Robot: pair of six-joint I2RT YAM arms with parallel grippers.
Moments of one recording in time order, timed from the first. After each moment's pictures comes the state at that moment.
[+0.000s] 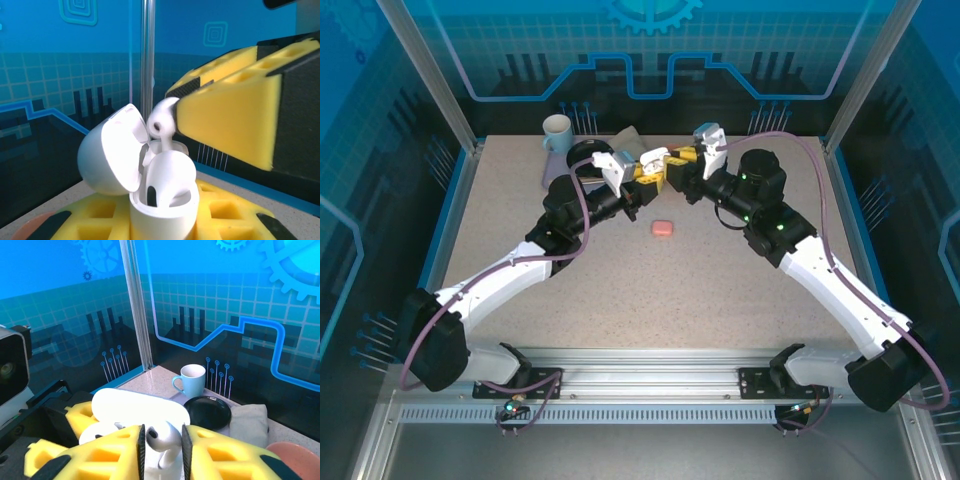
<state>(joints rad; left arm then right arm) -0.57 1.36 0.99 0.51 0.35 -0.09 0.56 1.23 1.22 -0.05 -0.23 0.08</state>
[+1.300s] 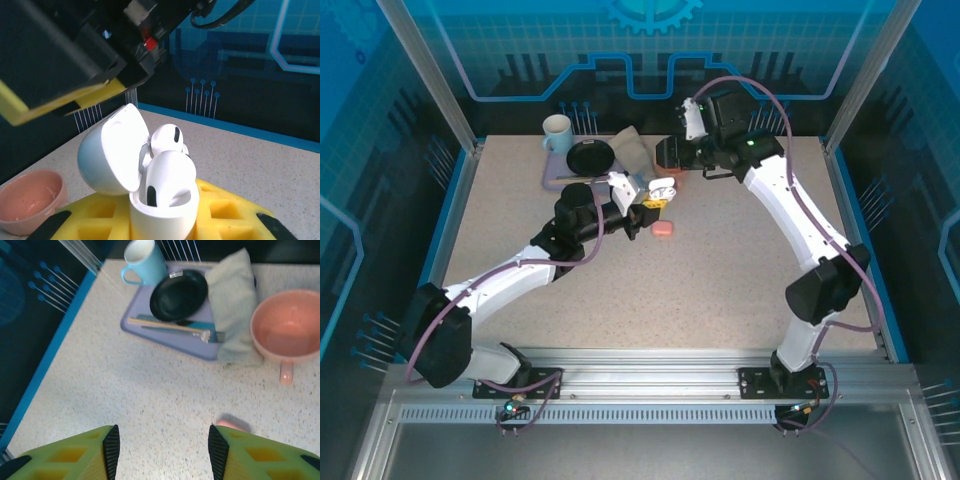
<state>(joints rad) -0.57 1.38 0.91 0.42 0.45 0.05 0.44 1.80 1.97 -0.90 -0.26 0.34</state>
